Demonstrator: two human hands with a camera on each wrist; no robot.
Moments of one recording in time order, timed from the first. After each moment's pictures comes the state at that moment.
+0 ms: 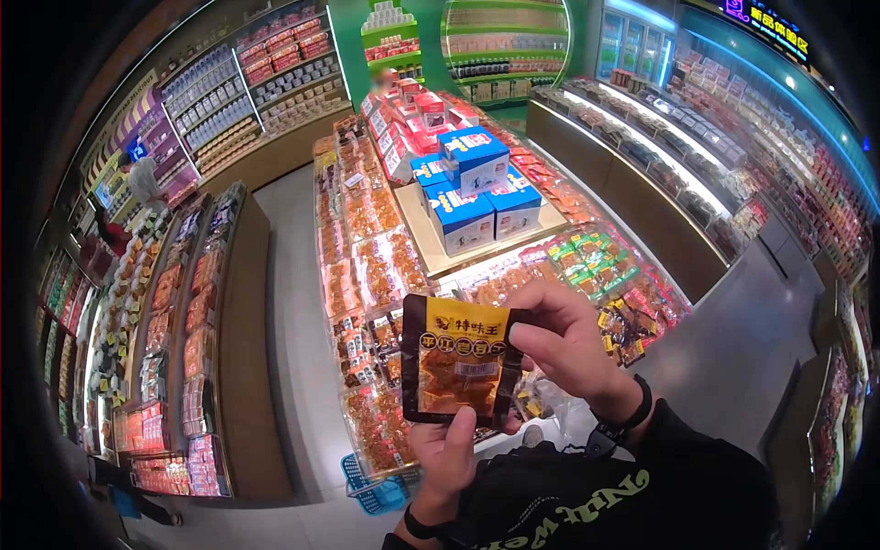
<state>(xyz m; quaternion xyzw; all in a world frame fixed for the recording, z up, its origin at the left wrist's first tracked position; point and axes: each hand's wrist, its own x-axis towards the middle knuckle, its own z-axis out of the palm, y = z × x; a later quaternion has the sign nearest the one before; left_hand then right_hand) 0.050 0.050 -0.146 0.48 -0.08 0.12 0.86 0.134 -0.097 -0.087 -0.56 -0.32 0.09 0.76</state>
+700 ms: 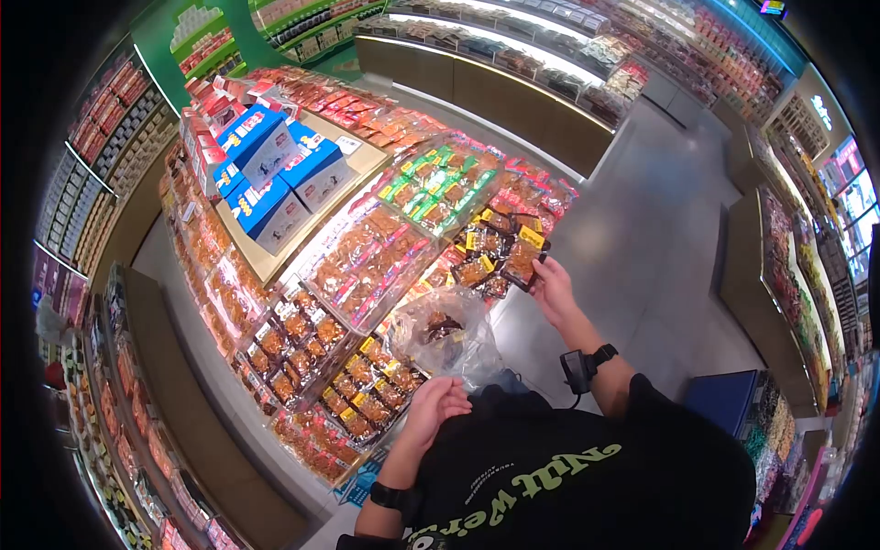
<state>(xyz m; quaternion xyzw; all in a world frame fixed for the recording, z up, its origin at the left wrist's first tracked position) 0.079 -0.062 -0.330 0.40 0.07 -0.49 0.77 0.112 -0.376 -0.360 -0.43 0.27 -0.15 0.85</state>
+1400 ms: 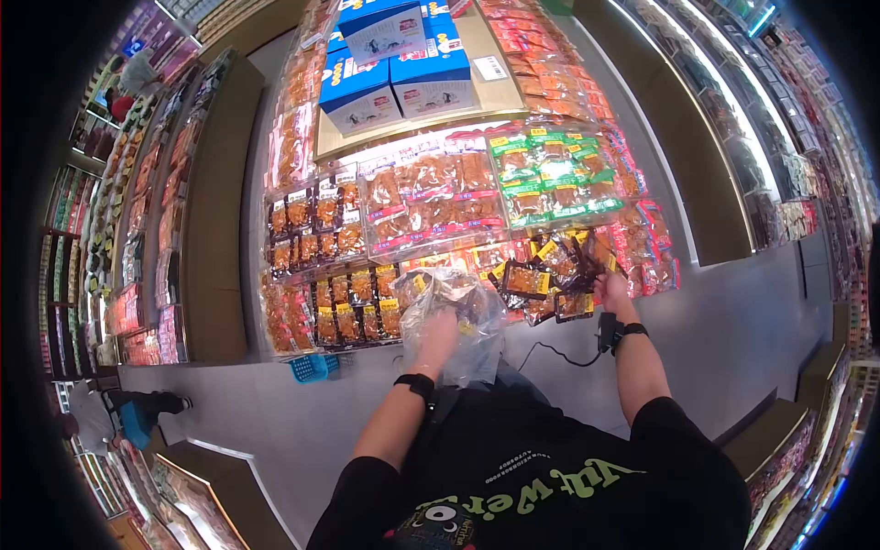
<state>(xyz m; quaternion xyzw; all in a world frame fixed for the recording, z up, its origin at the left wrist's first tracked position) 0.152 -0.178 -0.502 0.97 0.05 -0.20 0.16 0.299 -0.566 -0.567 -0.46 0.46 0.13 0.74</state>
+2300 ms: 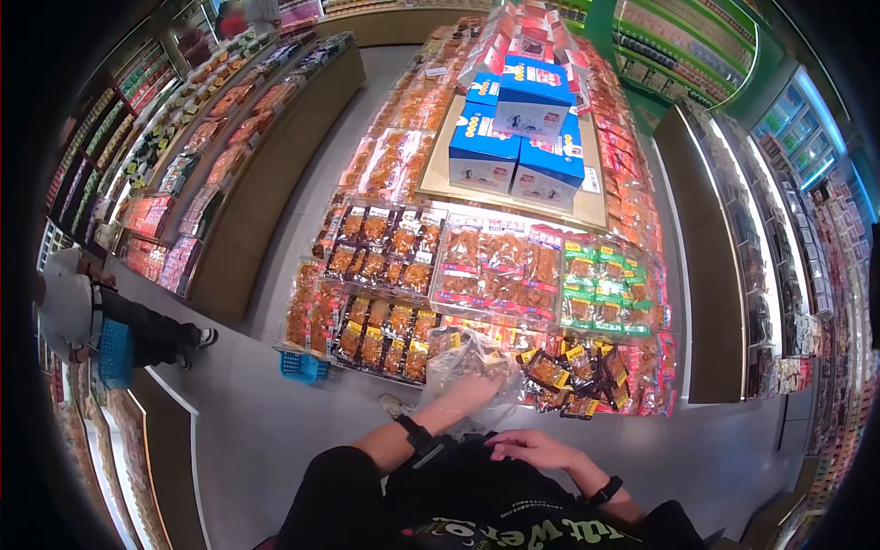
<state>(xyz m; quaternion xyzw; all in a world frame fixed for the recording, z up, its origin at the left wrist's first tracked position) 0.159 -0.177 -0.437 0.96 -0.11 -0.16 0.23 0.172 -0.379 -0.350 -0.59 -0.19 0.62 0.48</state>
